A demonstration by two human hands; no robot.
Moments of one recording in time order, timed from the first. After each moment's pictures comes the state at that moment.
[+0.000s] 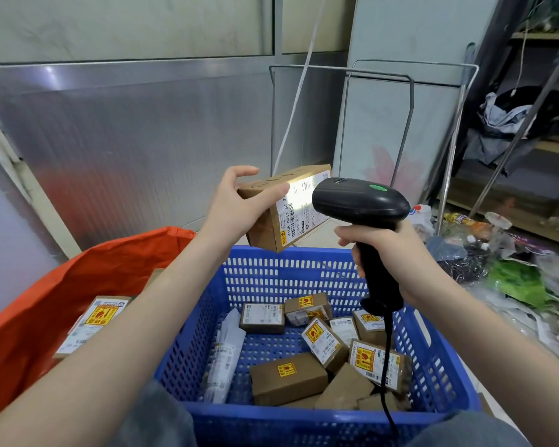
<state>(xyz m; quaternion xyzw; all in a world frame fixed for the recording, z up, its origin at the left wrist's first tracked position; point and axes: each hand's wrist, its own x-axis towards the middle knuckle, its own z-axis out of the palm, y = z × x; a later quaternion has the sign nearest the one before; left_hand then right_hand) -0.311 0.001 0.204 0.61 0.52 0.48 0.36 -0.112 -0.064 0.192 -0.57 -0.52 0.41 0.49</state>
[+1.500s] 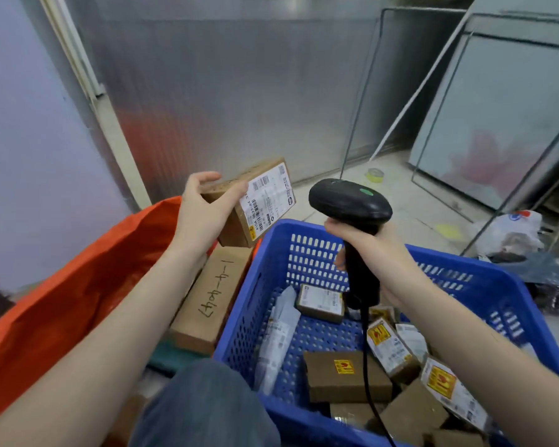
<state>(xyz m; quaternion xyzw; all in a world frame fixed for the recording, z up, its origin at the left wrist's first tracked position) -0.490 0.047 0.120 0.42 0.62 0.58 0.32 -0.273 0.031 0.126 -0.54 -0.52 0.50 0.43</state>
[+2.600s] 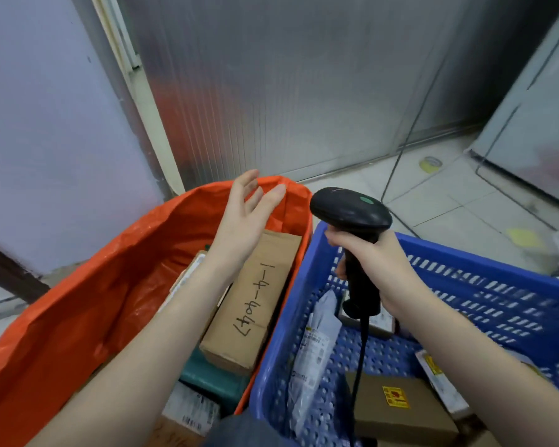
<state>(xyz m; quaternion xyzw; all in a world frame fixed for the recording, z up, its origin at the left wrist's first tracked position) -0.526 0.101 0.059 0.44 0.57 0.58 0.39 -0.351 0.102 0.063 -0.54 -0.52 0.55 0.38</state>
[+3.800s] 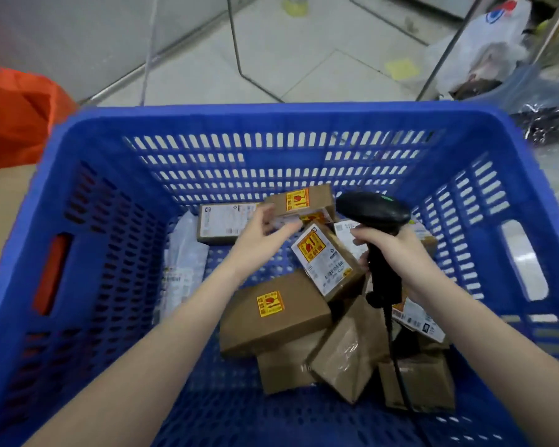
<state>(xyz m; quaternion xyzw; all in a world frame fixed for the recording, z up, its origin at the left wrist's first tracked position) -0.230 0.136 -0.183 0.53 0.59 0.18 0.58 -0.034 0.076 -0.149 -0.72 -0.27 0.53 0.36</state>
